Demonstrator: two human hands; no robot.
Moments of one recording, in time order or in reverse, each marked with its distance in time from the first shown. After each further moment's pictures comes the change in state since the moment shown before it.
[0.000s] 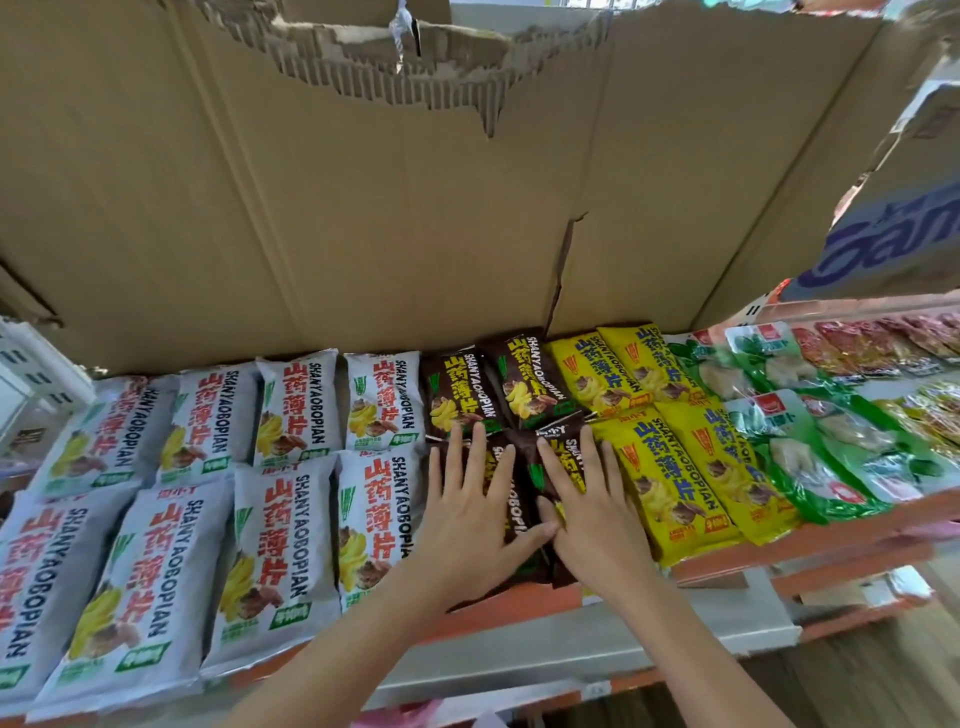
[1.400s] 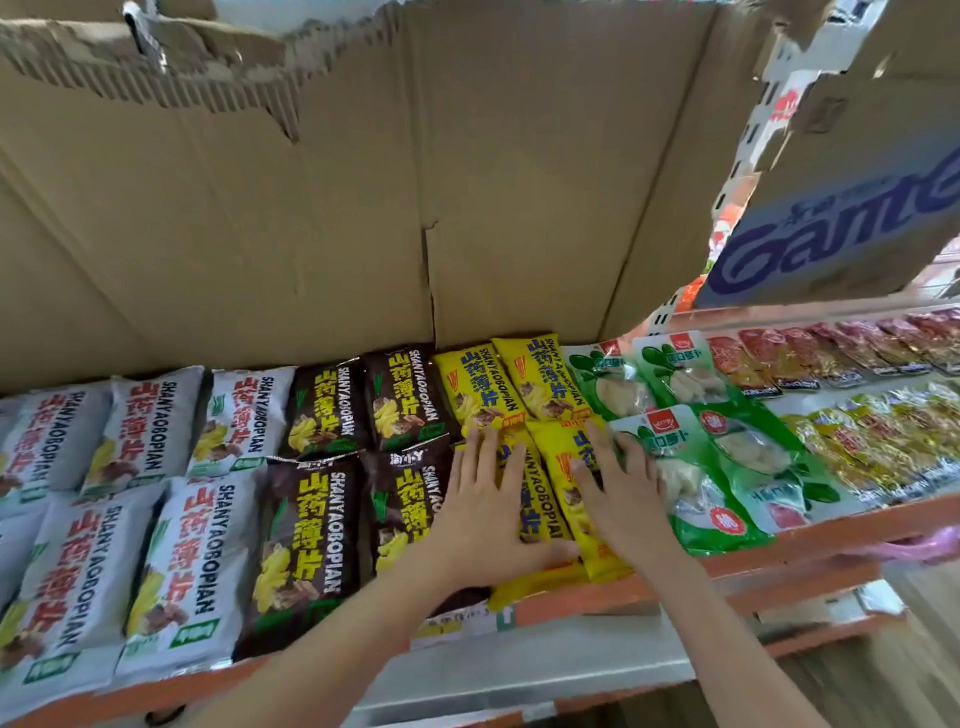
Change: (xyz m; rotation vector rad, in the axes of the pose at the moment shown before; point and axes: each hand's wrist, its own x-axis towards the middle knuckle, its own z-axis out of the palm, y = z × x) left_hand 0.089 0.144 0.021 -0.094 -0.124 0.038; right_hand 0.037 0.180 -0.041 0.256 0.030 0.194
